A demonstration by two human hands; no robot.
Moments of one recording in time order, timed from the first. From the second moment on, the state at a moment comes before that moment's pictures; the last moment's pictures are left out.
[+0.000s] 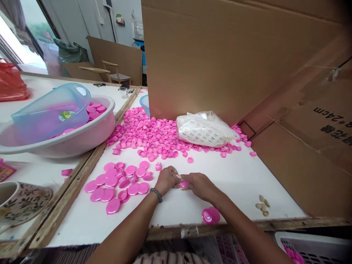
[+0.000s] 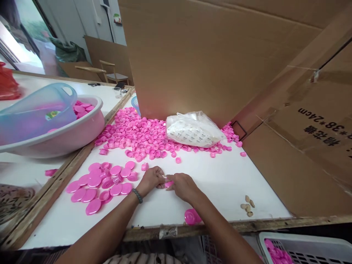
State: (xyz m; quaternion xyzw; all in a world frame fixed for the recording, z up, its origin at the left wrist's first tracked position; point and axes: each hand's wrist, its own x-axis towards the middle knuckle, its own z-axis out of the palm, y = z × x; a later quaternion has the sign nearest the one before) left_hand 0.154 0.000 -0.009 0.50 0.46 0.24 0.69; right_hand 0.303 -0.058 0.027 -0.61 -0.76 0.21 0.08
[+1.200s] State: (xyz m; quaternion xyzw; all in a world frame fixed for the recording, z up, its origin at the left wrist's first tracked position) left_hand 0.091 0.004 0.040 0.72 0.64 0.25 -0.01; right_hand 0.341 -0.074 0.009 -0.68 -0.70 0.15 0.16
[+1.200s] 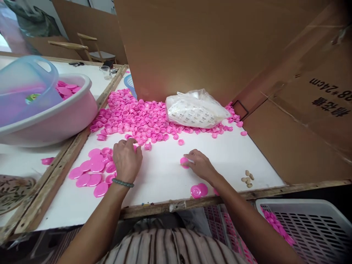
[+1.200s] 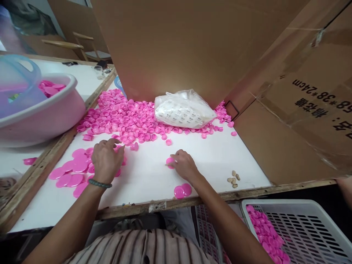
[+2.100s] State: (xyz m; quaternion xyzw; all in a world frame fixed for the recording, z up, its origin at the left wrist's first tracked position) left_hand 0.177 0.007 -0.013 0.66 0.53 0.31 0.42; right_hand 0.350 -0.027 -0.014 -0.62 -0.69 0.11 0.35
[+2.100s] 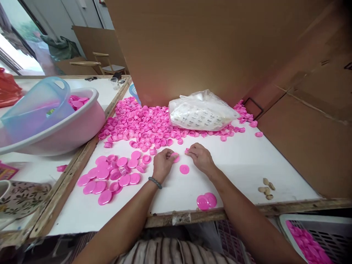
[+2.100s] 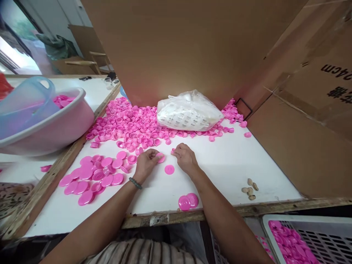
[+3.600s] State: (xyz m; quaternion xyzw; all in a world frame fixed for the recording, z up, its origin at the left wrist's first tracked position) left_hand 0.168 0.006 -0.016 0.83 0.41 0.24 0.29; right_hand 0.341 -0.025 -0.013 -0.60 -0.70 0.16 0.36
